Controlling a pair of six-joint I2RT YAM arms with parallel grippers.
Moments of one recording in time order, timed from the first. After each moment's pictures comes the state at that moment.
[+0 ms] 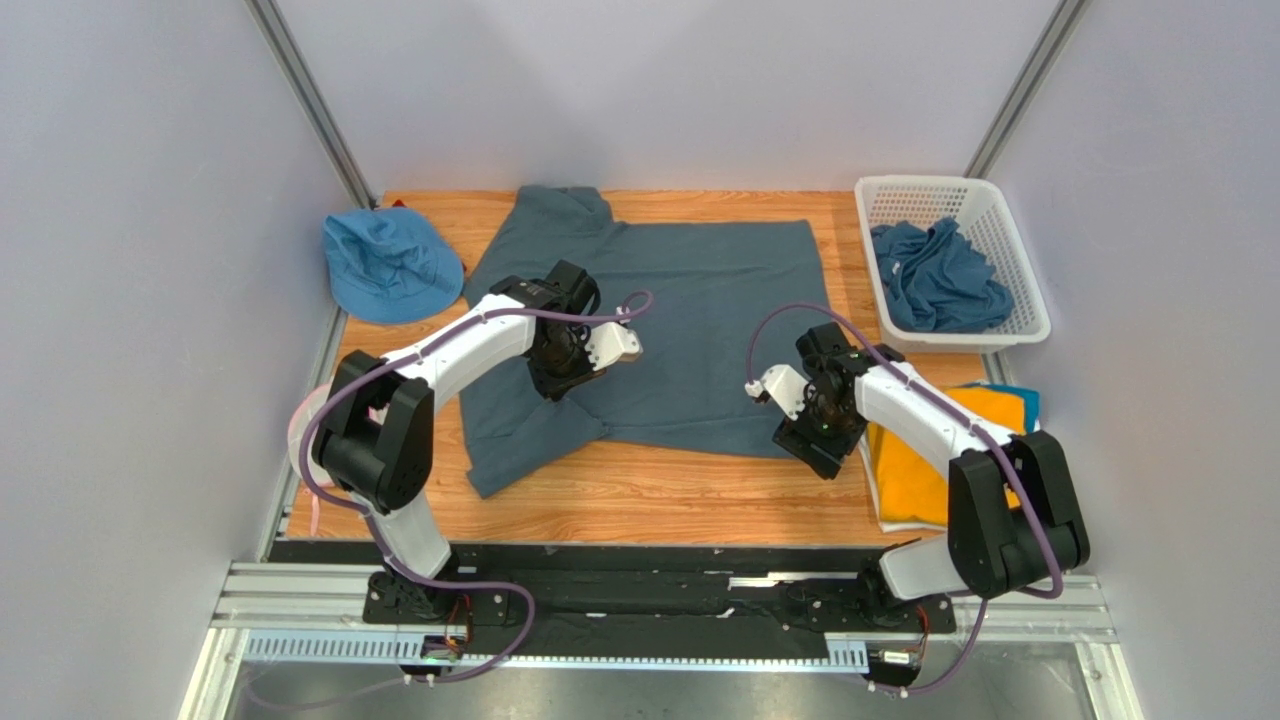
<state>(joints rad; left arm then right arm) -0.51 1.73 1.30 -0.93 0.12 0.69 0.32 1.41 0.84 -0.87 -0.01 -0.65</state>
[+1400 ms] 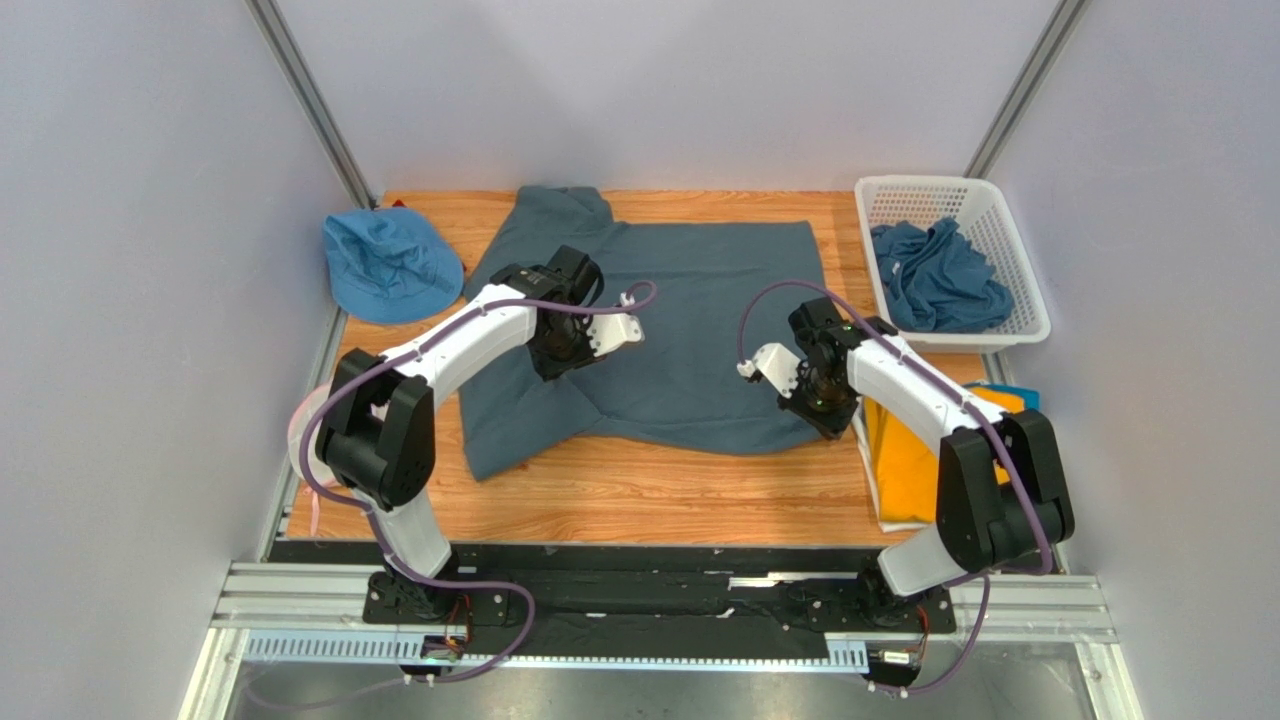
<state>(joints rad) -0.51 1.75 1.36 -0.93 0.04 0.75 0.32 1.50 0.97 -0.93 0.00 -0.70</state>
